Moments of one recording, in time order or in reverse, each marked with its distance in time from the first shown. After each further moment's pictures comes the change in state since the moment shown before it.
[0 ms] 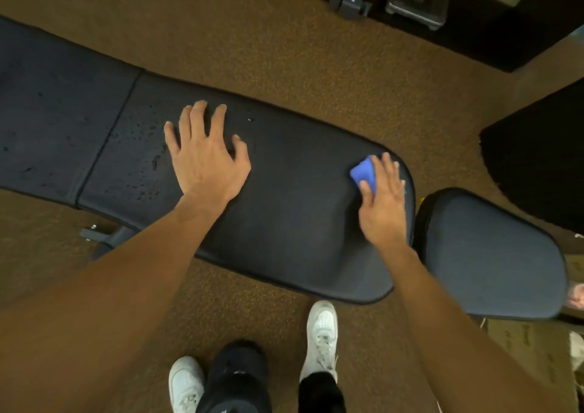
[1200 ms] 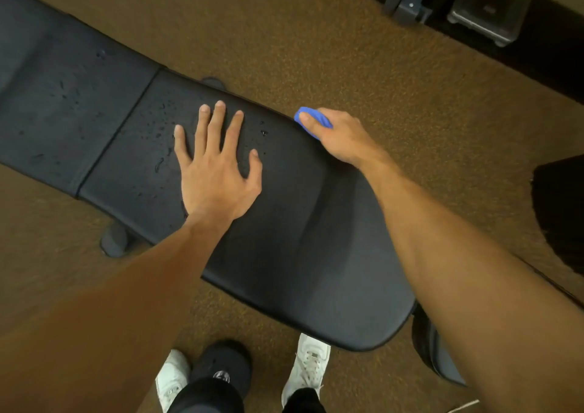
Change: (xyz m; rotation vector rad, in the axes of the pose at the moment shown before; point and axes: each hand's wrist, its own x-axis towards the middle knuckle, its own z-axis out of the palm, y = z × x) left_hand -0.001 0.014 0.016 0.128 0.040 -0.037; right_hand 0.171 -0.122 0.023 0.048 -0.597 -0.212
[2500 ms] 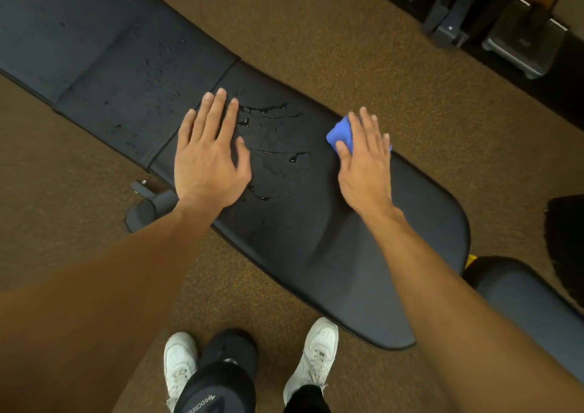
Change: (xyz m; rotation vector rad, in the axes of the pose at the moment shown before) left_hand -0.012 -0.101 -0.030 -0.011 0.109 0.001; right_hand -0.053 -0.037 0.081 -0.284 0.389 -0.182
